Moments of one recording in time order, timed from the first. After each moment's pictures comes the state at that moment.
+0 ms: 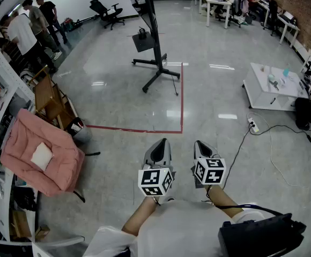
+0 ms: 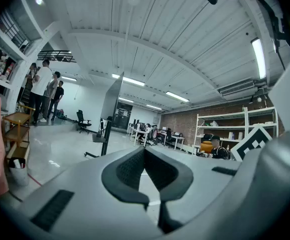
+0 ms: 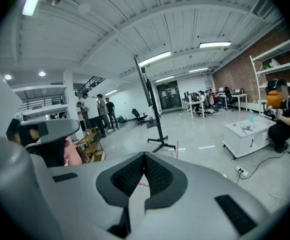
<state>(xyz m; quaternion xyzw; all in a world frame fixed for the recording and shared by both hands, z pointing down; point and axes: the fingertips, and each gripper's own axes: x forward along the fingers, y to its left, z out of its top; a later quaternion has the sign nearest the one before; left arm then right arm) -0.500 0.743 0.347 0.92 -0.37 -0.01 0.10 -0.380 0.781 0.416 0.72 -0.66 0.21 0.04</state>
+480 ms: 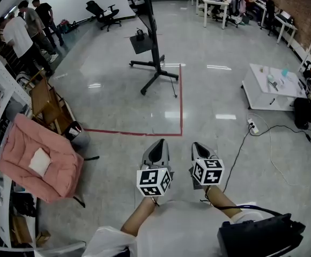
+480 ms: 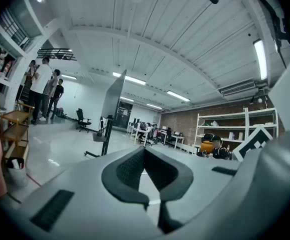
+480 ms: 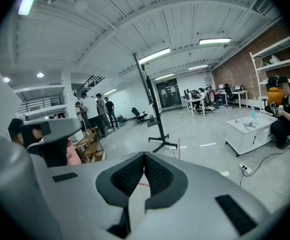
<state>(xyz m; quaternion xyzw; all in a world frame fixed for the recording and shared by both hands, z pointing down) -0.511 0.704 0.359 0.92 -0.37 0.00 0.11 -0.395 0.747 0.429 0.71 -0.66 0.23 0.04</state>
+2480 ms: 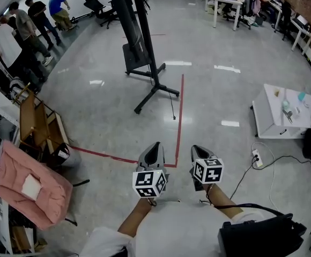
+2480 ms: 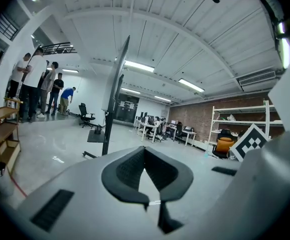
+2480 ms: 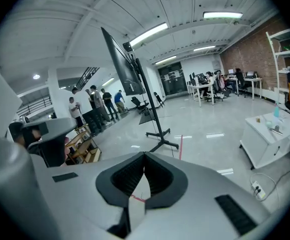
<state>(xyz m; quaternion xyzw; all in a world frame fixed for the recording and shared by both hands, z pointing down) -0.272 0.369 0.394 0.90 -0.41 0.04 0.13 -0.141 0.412 0.474 0.67 -0.68 0.30 0.07</state>
